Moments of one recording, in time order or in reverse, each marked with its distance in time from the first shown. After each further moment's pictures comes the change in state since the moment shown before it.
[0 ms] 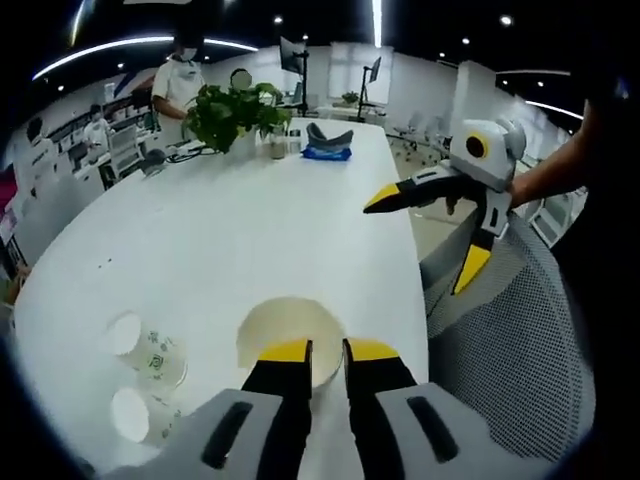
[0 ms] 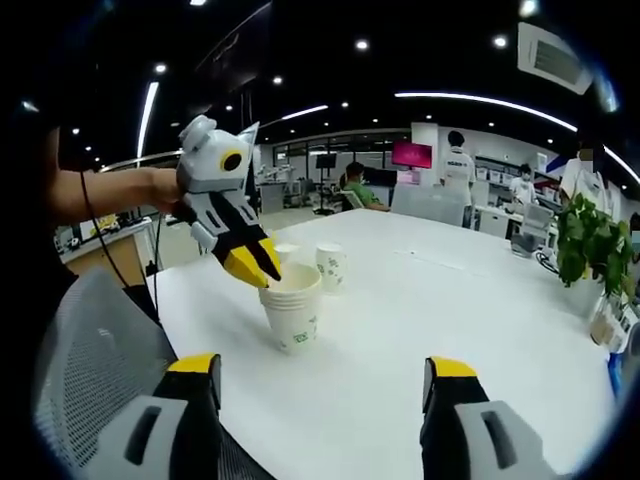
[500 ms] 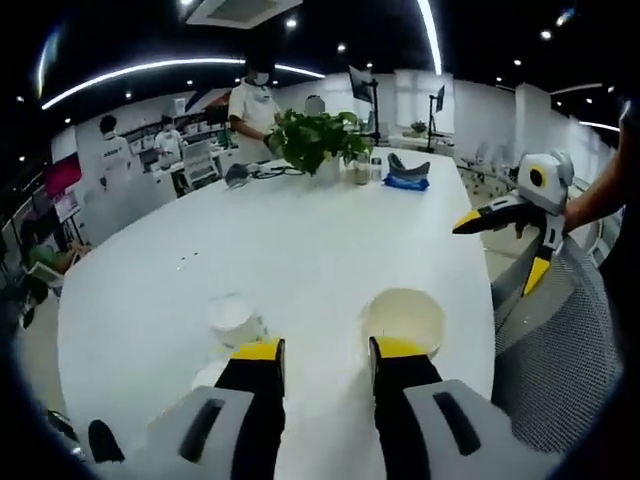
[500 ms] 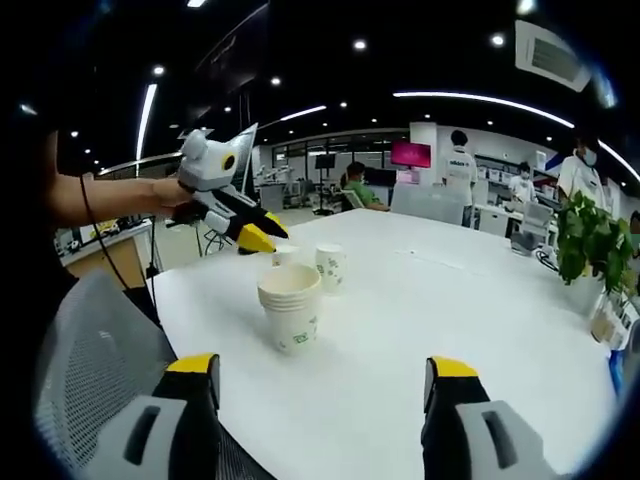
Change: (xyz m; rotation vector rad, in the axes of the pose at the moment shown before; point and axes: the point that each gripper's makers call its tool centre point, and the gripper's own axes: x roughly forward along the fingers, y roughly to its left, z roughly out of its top) left arm -0.050 0.088 -0.015 -0.107 -0.120 0.339; right arm 0.000 -0.001 -0.001 0.008 0.002 0.000
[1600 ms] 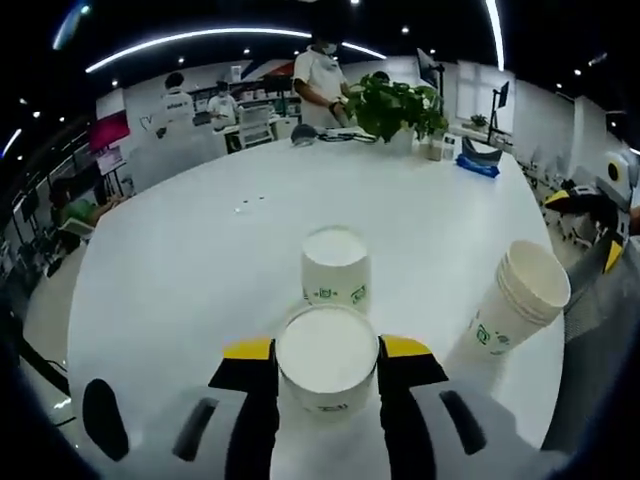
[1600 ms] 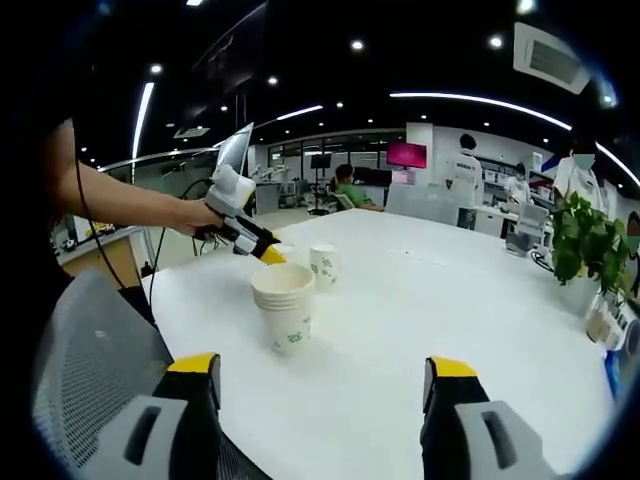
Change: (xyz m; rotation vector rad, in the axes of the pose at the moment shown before) left arm 0.037 0.074 -0.059 -0.124 0.104 0.135; right arm -0.001 -0.003 0.001 -0.005 0.001 -0.022
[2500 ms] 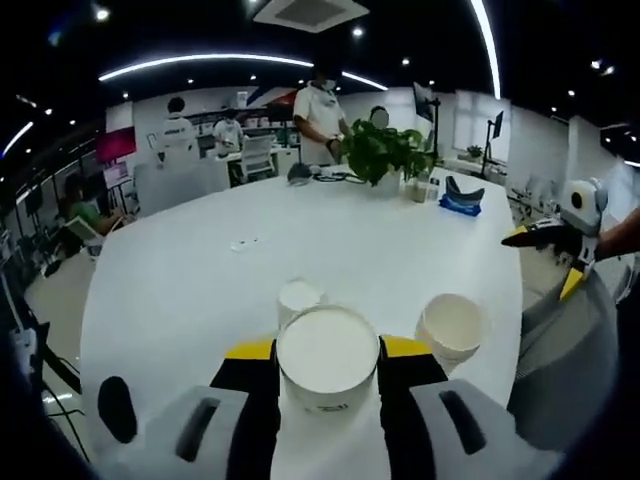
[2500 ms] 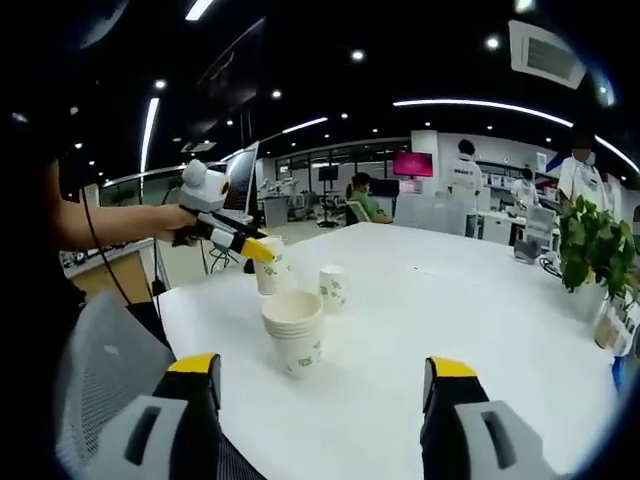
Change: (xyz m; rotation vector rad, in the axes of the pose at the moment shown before) left arm -0.080 -0.040 0.050 -0.018 -0.142 -0.016; right arm -0.002 0.005 0.033 0.014 -0.064 0.058
